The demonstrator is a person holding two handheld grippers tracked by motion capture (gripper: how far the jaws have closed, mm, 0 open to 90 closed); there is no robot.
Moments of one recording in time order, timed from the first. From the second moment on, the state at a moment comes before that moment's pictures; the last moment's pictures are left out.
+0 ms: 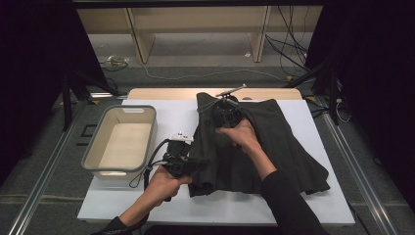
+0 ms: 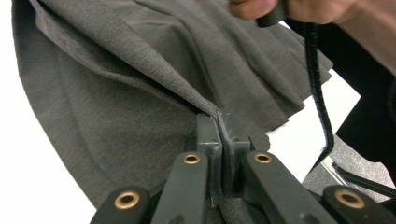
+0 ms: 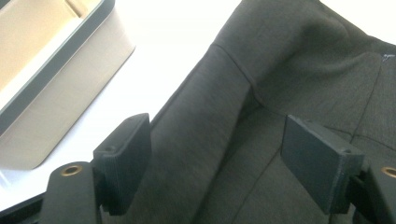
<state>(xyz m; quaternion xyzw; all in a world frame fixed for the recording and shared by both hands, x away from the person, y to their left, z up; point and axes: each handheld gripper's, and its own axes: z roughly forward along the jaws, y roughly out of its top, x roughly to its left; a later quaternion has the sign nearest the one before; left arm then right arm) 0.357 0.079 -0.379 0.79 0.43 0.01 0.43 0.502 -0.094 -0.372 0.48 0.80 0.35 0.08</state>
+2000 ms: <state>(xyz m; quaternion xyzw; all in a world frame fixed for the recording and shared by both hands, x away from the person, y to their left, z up) 0.372 -0.050 -0.320 0.81 0.32 -0.02 0.49 0.515 -0.208 -0.318 0.52 0.78 0.32 0.13</state>
